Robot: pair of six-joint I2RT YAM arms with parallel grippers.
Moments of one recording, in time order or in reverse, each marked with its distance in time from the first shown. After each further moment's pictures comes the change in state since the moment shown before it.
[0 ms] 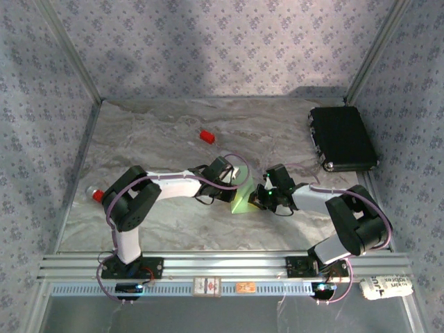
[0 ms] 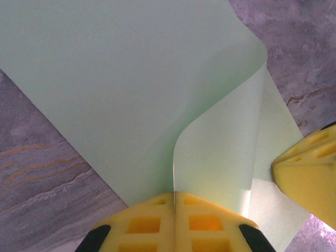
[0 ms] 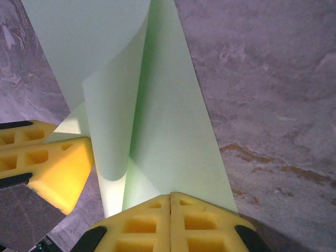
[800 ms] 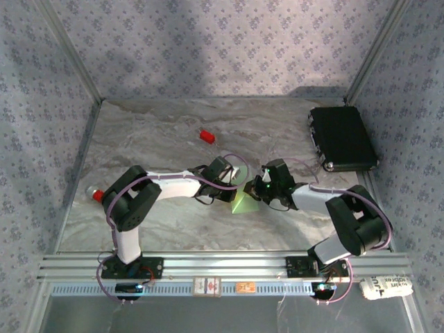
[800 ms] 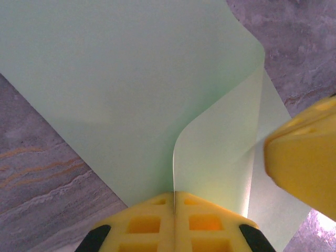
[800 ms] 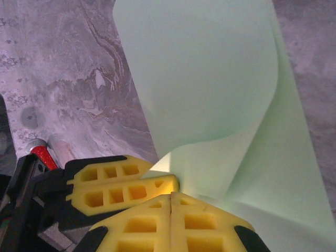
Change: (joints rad) left arm 0.003 0.001 -0.009 0.019 0.014 0.000; right arm 0.008 0.010 0.008 0.220 -0.010 0.121
